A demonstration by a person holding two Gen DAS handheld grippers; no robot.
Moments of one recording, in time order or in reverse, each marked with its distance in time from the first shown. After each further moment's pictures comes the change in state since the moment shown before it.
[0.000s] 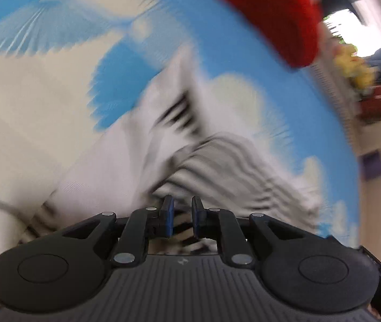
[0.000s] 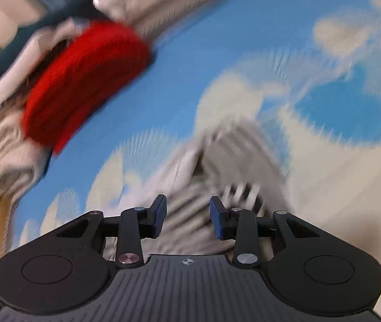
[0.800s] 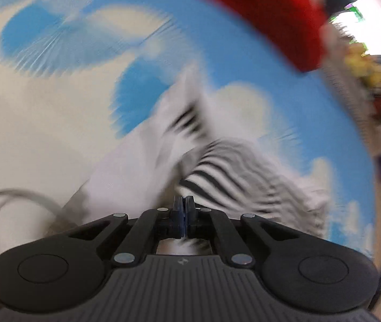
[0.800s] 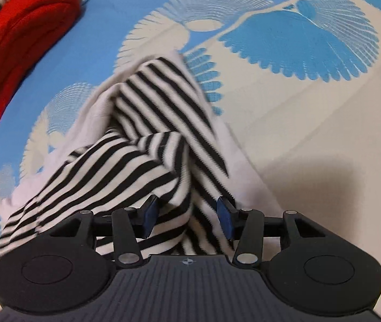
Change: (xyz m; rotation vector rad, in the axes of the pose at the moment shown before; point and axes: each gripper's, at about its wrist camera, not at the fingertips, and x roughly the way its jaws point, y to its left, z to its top) left arm -0.040 -0.013 -0.010 -0.008 -0.040 0.115; right arm 0.016 -0.031 -0.007 0.136 0.058 -0.228
